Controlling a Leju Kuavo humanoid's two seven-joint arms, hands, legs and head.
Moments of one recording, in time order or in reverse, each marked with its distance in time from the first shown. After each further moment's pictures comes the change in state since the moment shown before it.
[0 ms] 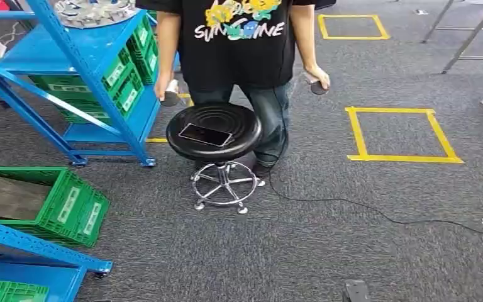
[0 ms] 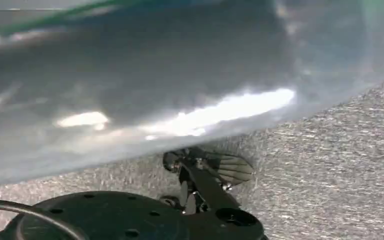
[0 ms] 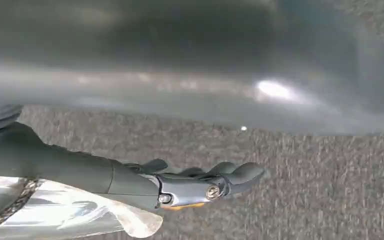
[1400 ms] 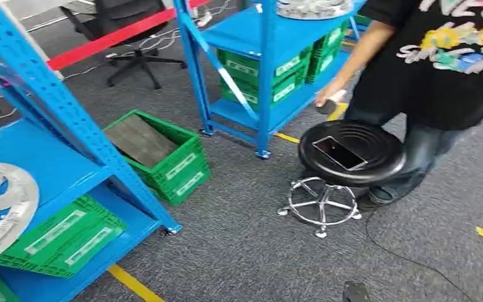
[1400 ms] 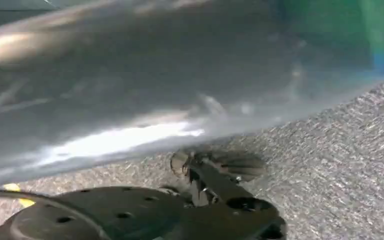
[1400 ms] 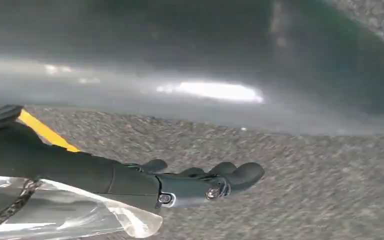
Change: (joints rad) left arm 0.001 0.008 0.041 0.005 -0.022 -0.008 0.014; right arm 0.007 0.009 -0.010 -0.001 0.014 -0.003 0.003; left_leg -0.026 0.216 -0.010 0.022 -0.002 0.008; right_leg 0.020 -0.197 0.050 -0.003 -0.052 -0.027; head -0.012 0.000
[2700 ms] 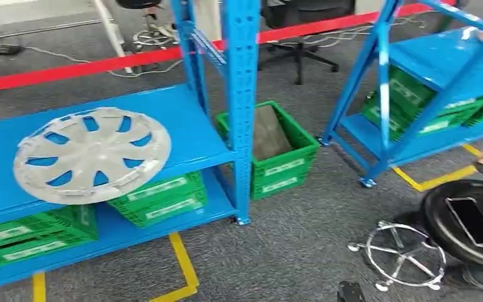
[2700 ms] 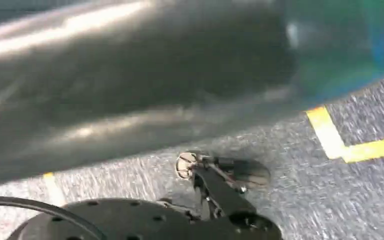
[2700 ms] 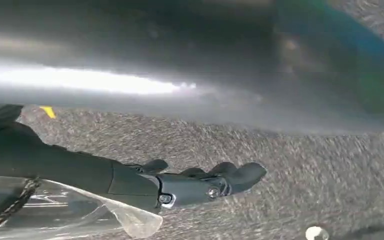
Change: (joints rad) left arm -0.003 -0.003 0.060 -0.003 -0.058 0.010 0.015; right arm 0.004 0.010 -0.003 -0.003 0.023 0.004 0.006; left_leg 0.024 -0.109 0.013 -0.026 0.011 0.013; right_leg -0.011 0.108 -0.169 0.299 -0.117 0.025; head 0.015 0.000
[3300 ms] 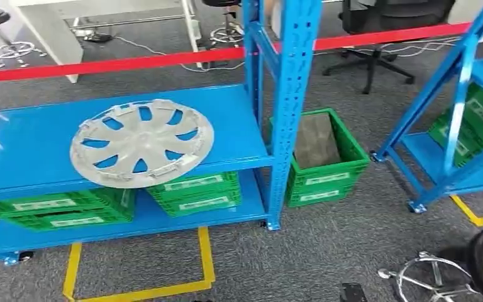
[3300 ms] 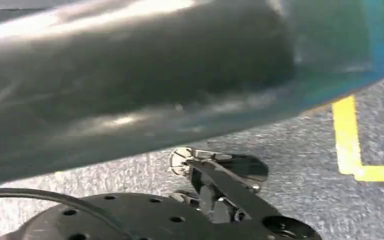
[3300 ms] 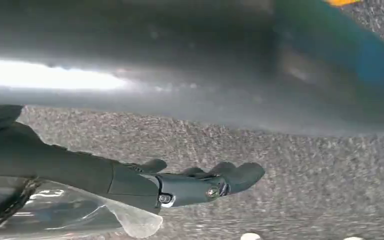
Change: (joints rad) left arm 0.000 -0.005 0.024 -0.001 0.003 -0.002 0.008; right arm 0.004 0.000 -0.003 -0.002 0.003 0.000 0.000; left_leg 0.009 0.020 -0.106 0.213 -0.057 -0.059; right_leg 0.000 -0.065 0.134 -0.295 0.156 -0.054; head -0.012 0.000
